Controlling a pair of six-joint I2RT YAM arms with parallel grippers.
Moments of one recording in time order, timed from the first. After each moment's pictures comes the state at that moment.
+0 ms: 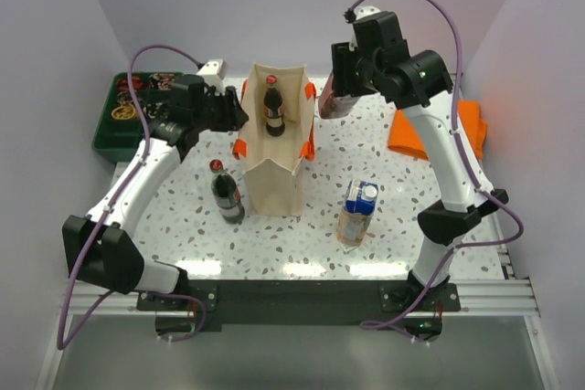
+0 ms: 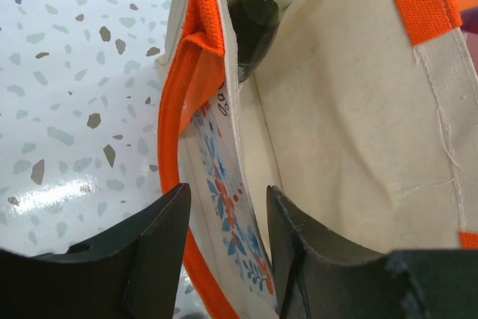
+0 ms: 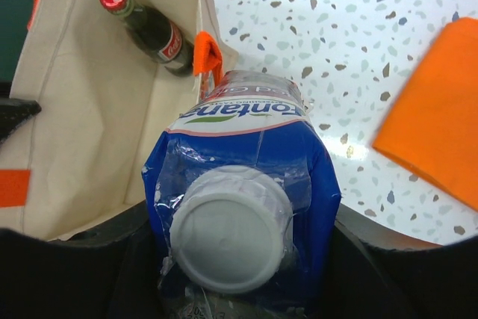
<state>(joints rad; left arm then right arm) -0.26 1.40 1.25 -0.36 0.19 -0.27 0.57 1.81 2.43 -1.26 0.27 0.26</state>
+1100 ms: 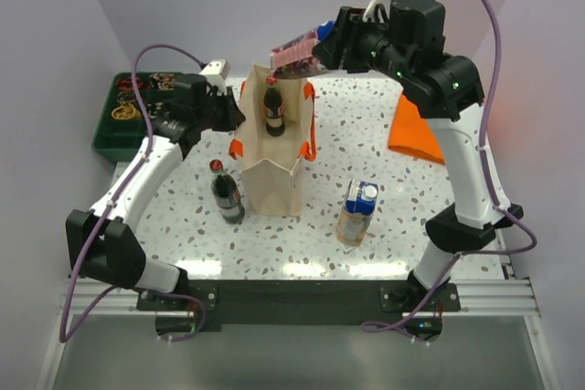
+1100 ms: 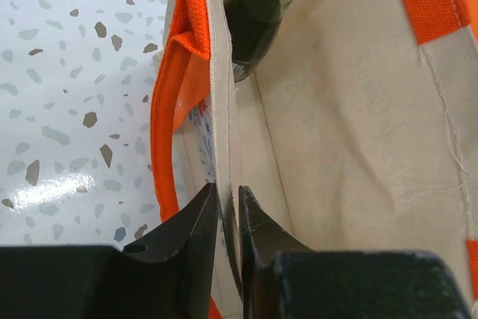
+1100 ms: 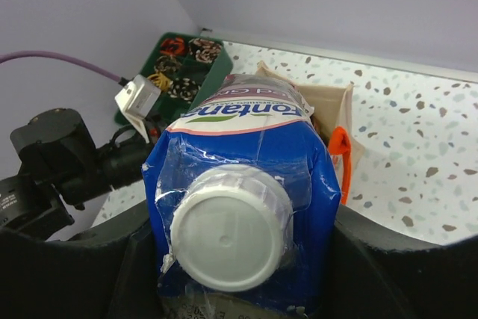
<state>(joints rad) -0.26 1.43 1.26 -0.36 0.20 -0.26 0.57 1.70 2.47 -0.98 0.02 0.39</state>
